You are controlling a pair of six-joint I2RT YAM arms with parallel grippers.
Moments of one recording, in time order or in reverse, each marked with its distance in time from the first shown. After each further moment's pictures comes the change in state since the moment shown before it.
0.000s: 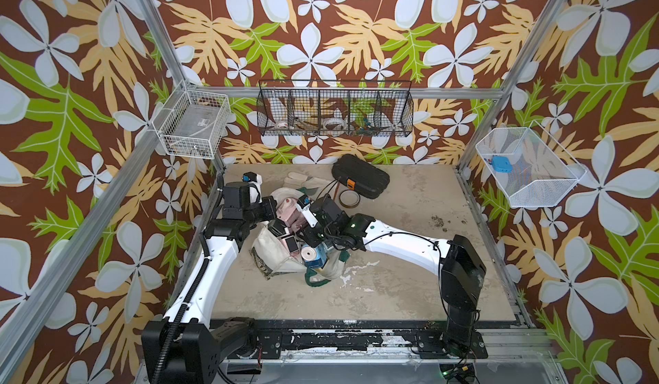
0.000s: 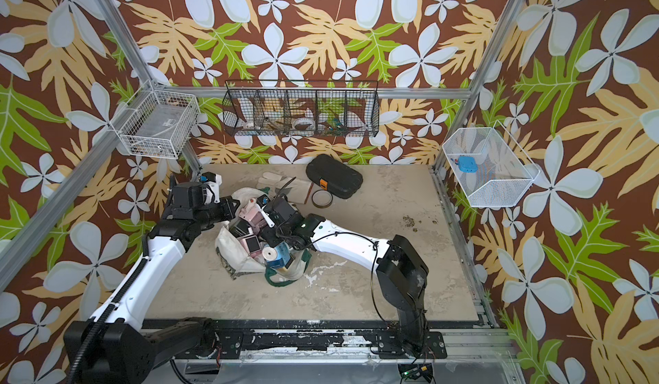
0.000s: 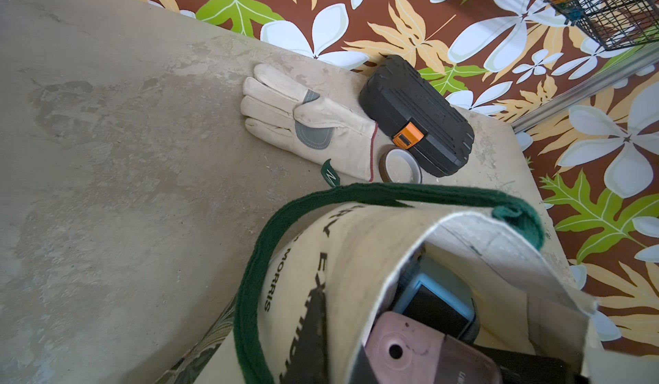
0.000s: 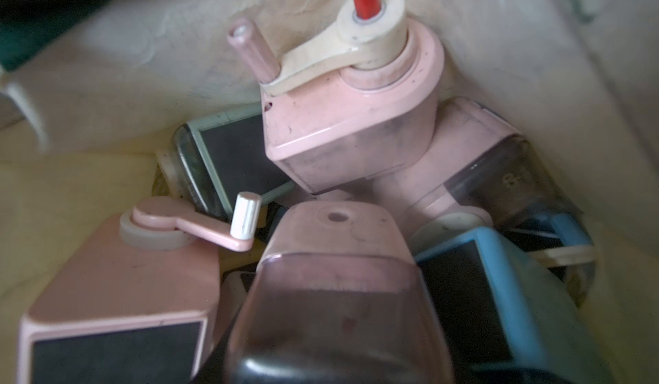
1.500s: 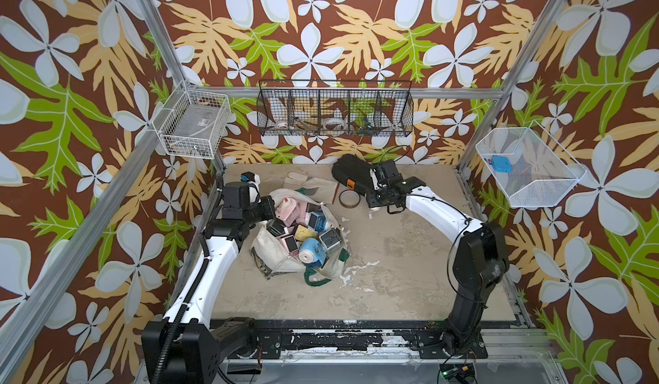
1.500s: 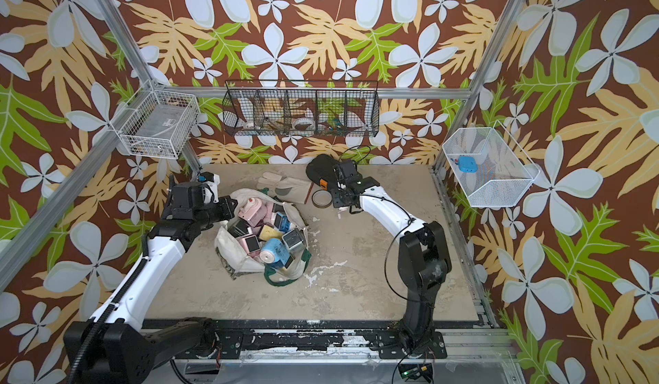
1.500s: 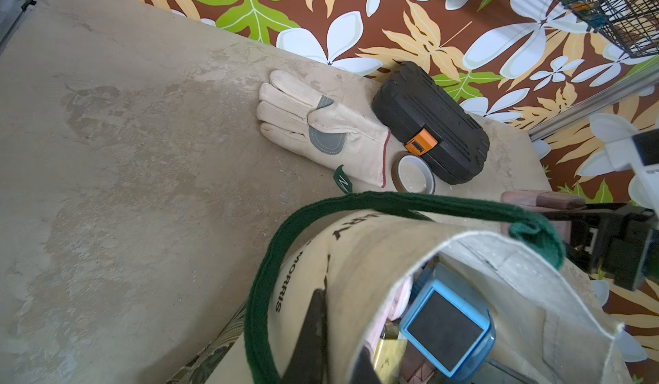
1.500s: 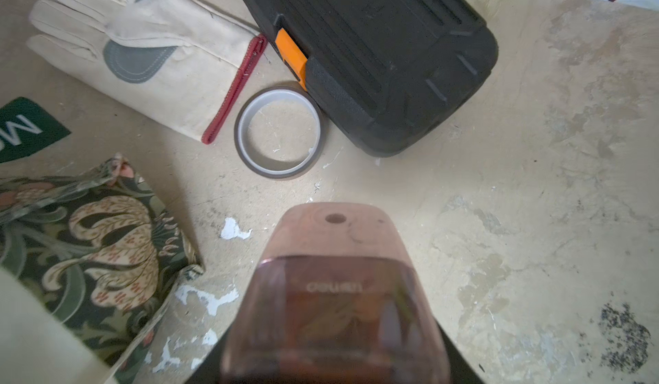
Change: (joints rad) left arm 0.003 -0.002 0.000 0.000 -0.048 0.000; right arm -0.520 0.019 0.067 -0.305 0.098 0.005
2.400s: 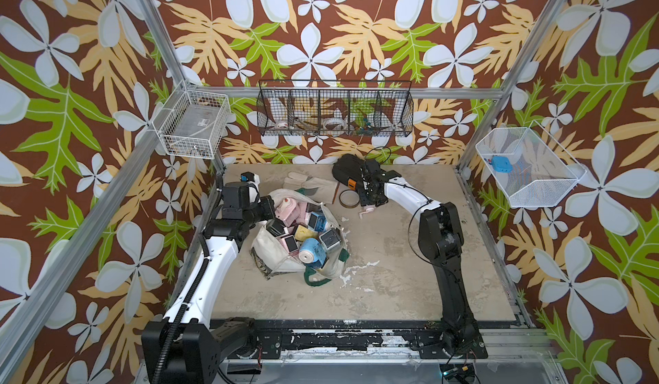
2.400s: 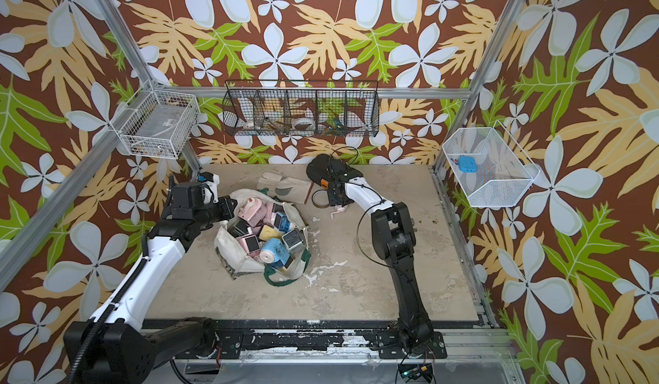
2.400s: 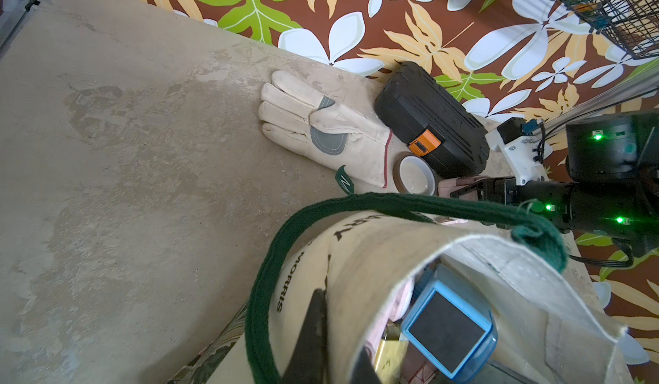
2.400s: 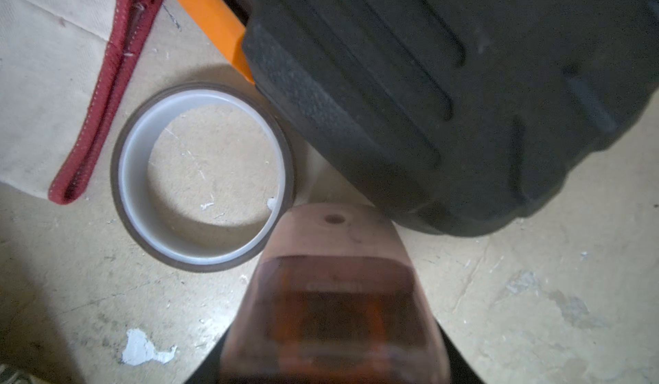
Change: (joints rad) left arm 0.003 0.000 0.000 0.000 -0.003 0.000; right arm -0.038 0.420 0.372 -0.127 0.012 -0.002
